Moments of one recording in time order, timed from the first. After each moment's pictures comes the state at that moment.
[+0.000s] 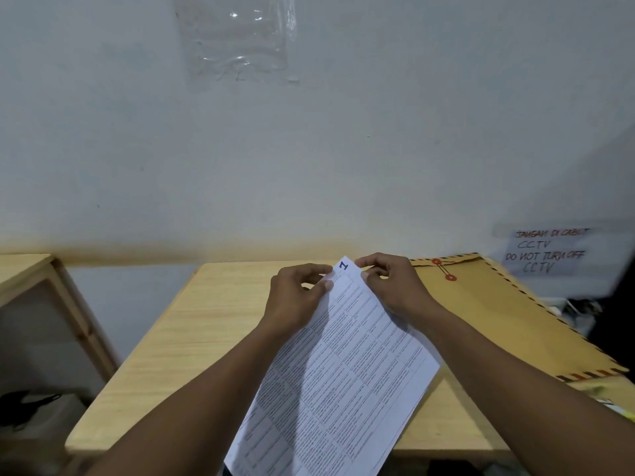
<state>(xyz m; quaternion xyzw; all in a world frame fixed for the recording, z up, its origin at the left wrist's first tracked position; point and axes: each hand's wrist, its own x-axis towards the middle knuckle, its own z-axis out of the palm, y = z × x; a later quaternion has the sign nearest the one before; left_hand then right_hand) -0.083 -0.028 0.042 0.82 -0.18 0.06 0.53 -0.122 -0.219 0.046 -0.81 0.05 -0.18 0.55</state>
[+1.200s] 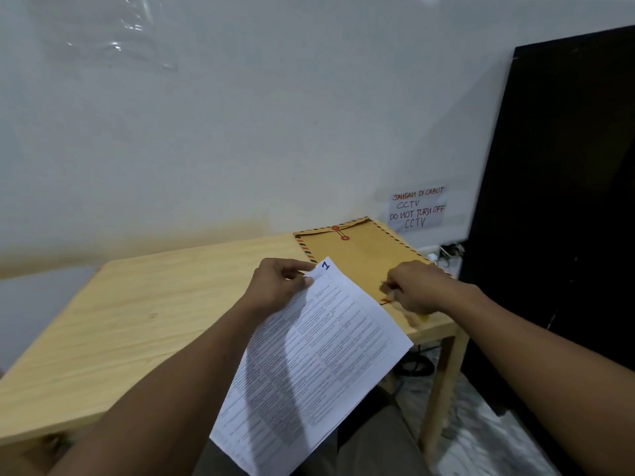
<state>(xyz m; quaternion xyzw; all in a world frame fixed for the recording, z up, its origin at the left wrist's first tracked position) -0.168 -0.123 0.019 0.81 -0.28 -0.09 0.51 -0.307 -0.359 0.033 -0.99 0.16 0.02 0.01</state>
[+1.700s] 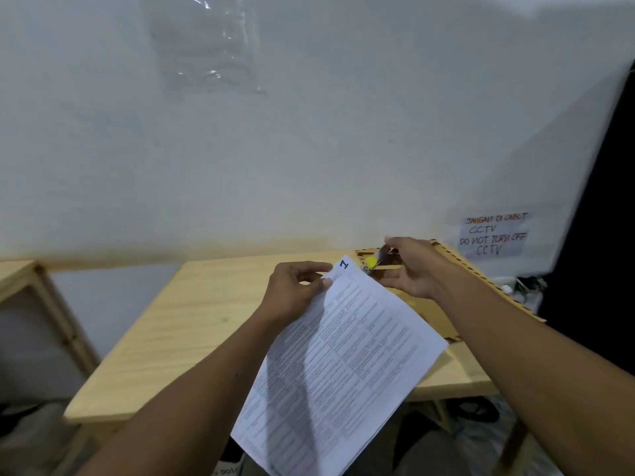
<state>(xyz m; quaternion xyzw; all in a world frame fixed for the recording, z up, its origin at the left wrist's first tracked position) -0.144 -0.053 0.044 0.79 -0.24 -0.01 0.57 -0.200 -0.276 0.088 -0.59 0.20 -0.06 0.78</state>
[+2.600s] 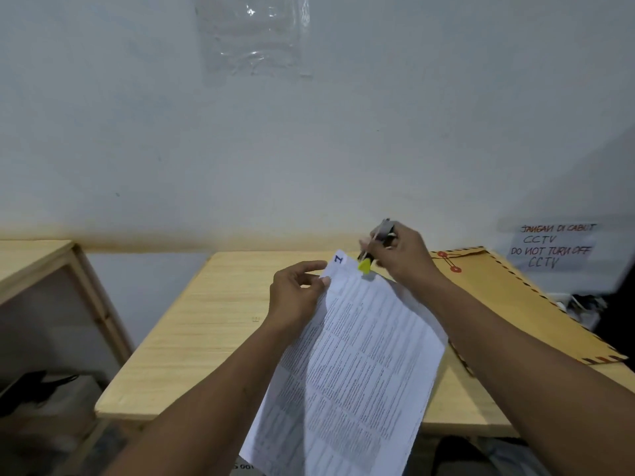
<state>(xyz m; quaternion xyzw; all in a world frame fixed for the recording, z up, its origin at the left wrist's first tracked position) -0.109 -0.015 0.029 0.75 -0.10 0.04 0.65 -0.131 -0.213 0.073 -0.76 0.04 -0.22 0.61</state>
